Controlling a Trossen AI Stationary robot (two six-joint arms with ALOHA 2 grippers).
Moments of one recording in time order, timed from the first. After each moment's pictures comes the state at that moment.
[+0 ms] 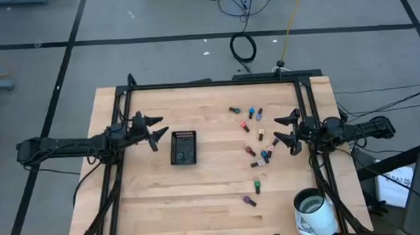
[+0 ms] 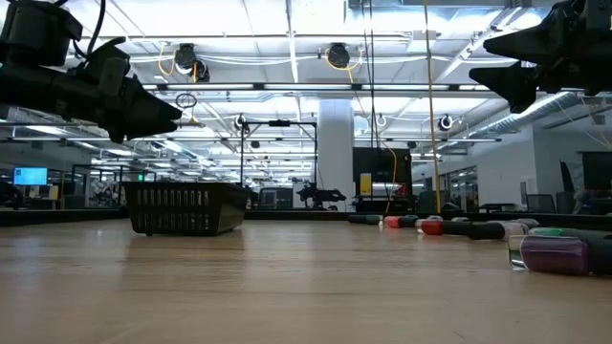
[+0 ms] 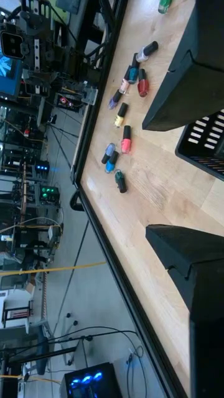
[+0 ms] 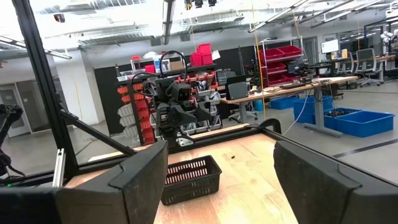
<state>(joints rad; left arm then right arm) 0.17 0.50 0.02 0.42 -0.26 -0.14 0.17 0.01 0.01 0.21 0.36 0.11</state>
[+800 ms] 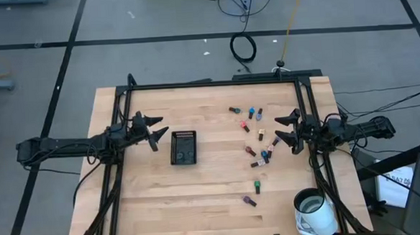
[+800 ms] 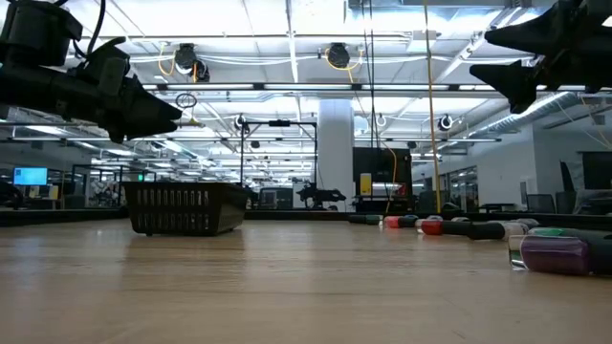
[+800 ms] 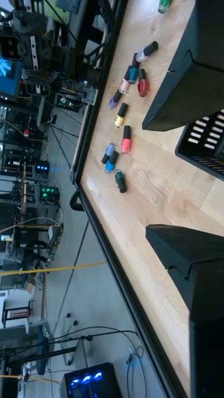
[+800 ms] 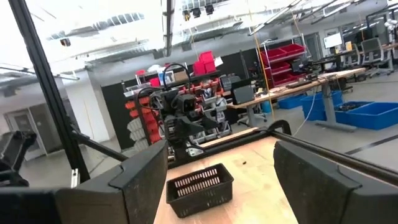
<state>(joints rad) 0.17 0.50 0.02 0.42 -0.26 -0.14 0.17 0.01 0.01 0.24 0.36 0.20</state>
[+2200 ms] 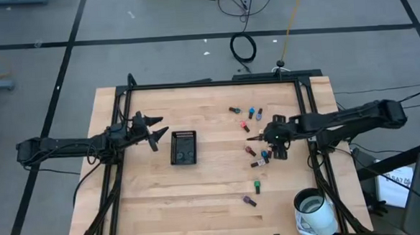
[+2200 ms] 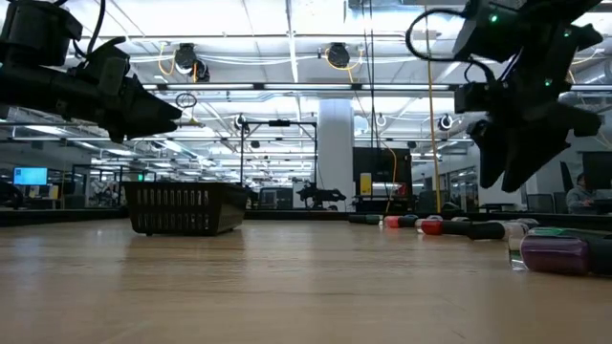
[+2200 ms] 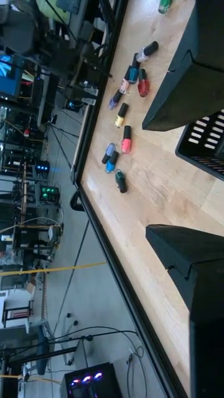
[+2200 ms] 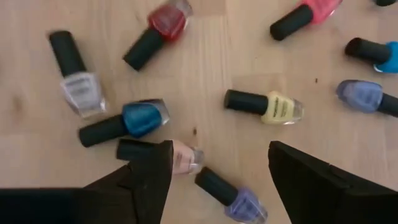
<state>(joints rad) 0.17 0.50 0.02 0.42 -0.26 -0.14 -0.03 1.11 0.61 -0.69 0.13 0.02</state>
